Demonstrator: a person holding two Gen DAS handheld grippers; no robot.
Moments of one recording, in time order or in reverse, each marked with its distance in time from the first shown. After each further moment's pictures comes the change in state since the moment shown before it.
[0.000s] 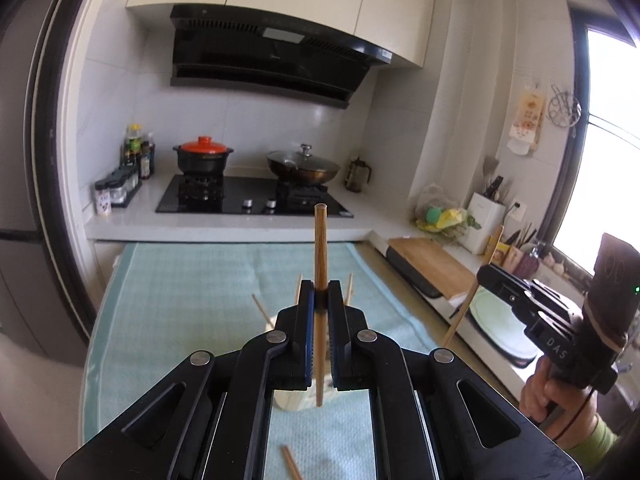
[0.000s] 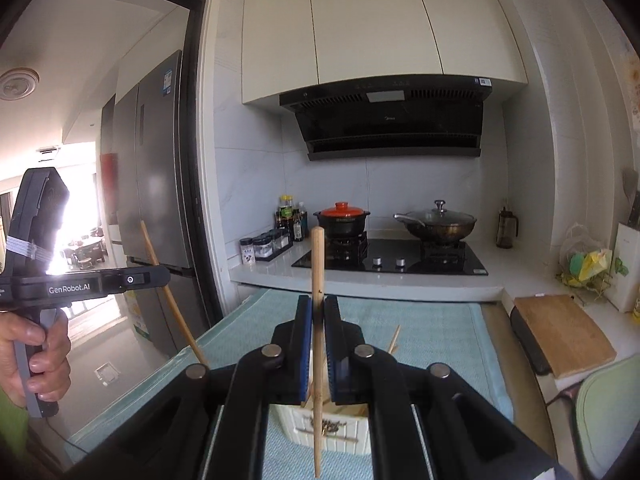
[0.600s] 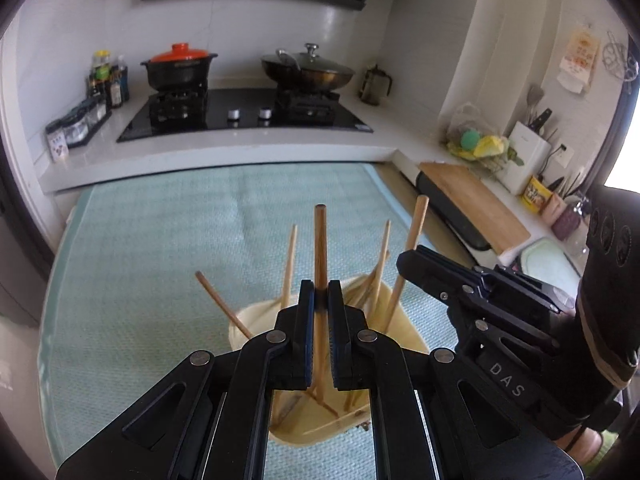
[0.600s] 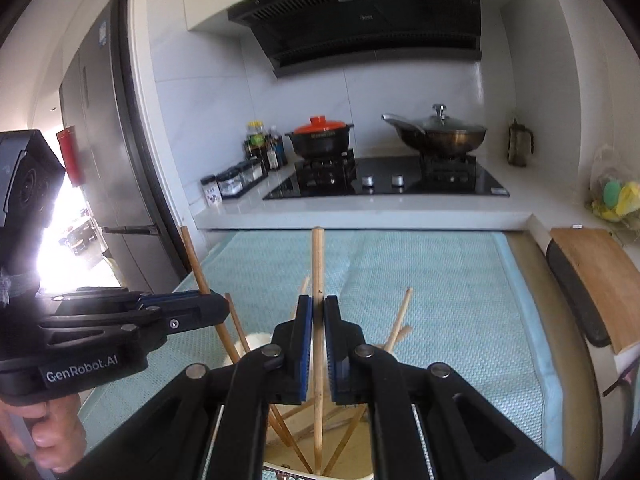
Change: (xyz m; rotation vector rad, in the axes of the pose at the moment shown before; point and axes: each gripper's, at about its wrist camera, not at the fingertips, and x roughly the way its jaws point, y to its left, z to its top) left arm 0.203 0.003 -0.035 -0.012 0.351 0.030; right arm 0.189 -0.061 -0.059 0.144 0.322 0.004
